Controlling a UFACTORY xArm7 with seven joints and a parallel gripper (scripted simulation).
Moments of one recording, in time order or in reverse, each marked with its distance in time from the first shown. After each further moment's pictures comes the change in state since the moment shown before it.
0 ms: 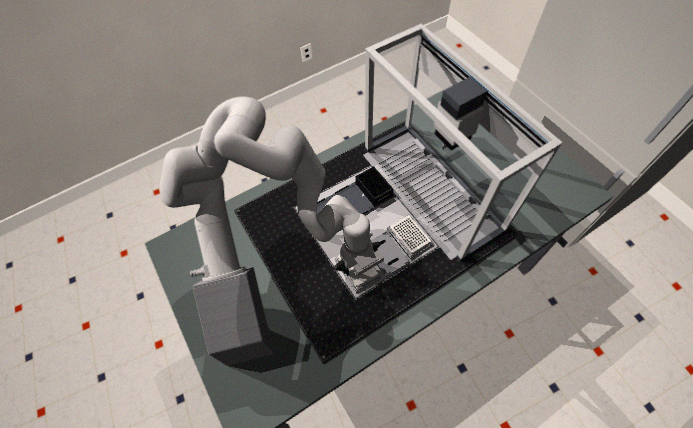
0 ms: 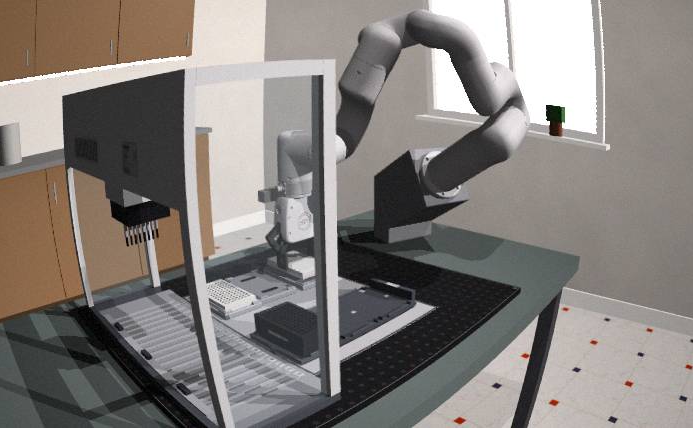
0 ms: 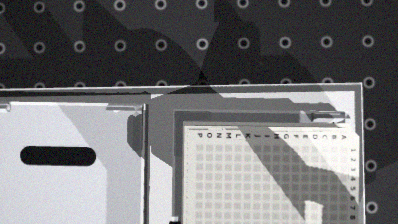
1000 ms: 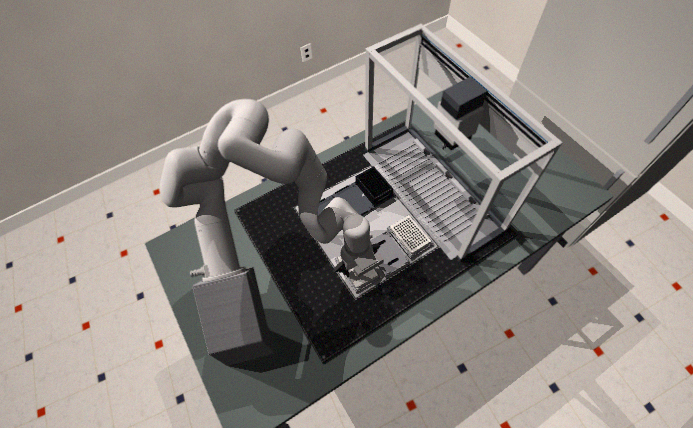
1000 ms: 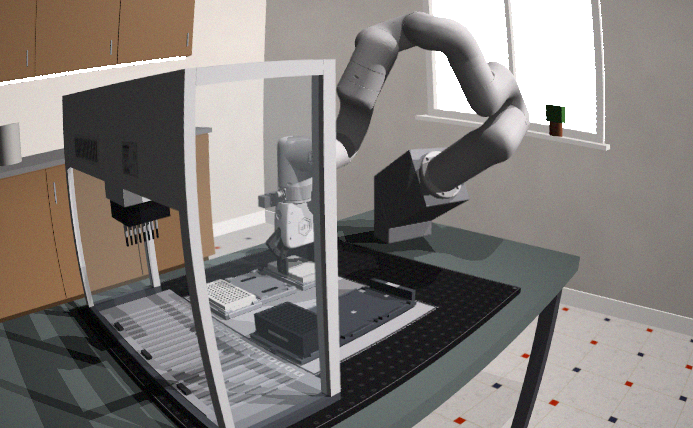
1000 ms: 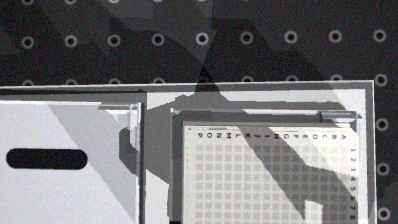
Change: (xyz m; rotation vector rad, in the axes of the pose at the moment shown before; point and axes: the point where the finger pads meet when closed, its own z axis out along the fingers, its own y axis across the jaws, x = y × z) arm 0.000 0.000 0.012 0.000 0.000 0.000
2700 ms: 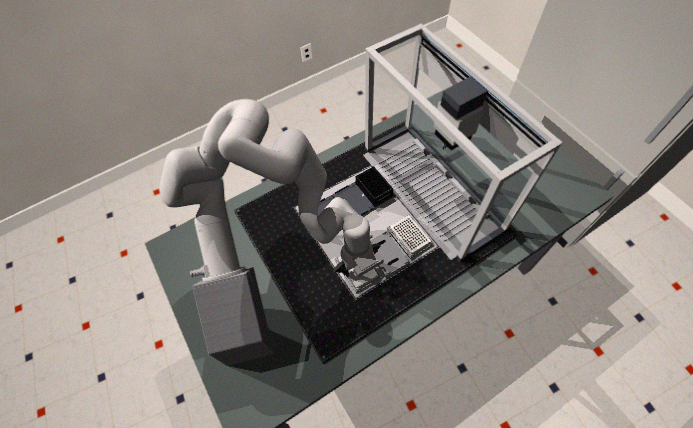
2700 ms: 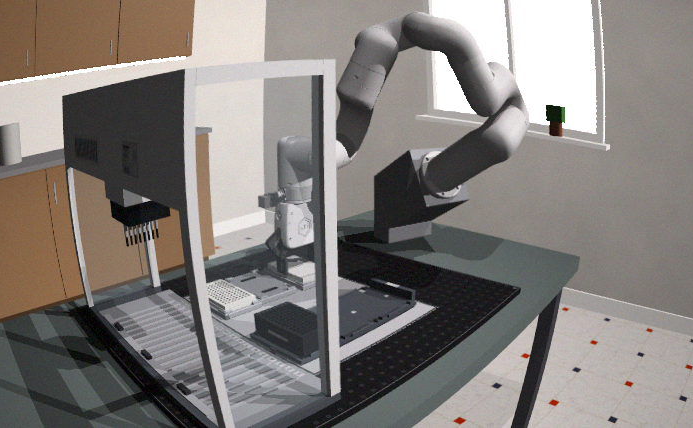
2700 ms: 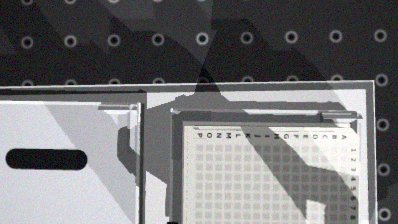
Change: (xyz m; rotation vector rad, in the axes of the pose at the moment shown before) arm 0.000 0.000 0.001 0.000 0.000 0.000
